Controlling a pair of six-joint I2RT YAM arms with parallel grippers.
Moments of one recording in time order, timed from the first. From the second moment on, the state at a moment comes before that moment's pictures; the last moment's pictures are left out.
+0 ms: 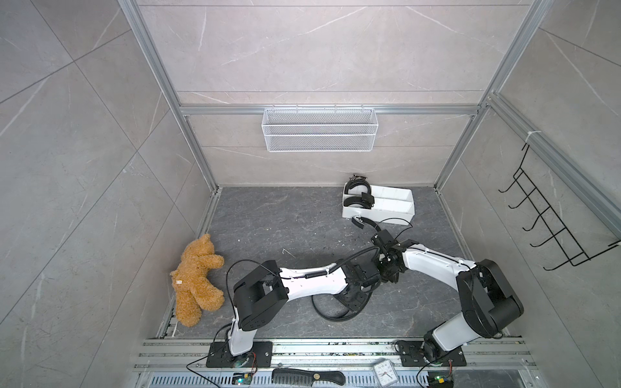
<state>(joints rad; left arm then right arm) -1.21 1.92 1.39 -0.86 -0.01 -0.47 0.45 1.57 0.87 -0.68 -0.08 0.76</state>
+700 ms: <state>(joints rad) -1.25 1.74 1.07 -0.73 0.10 -0.45 0.64 1.83 1.20 -0.67 -0.19 0.63</state>
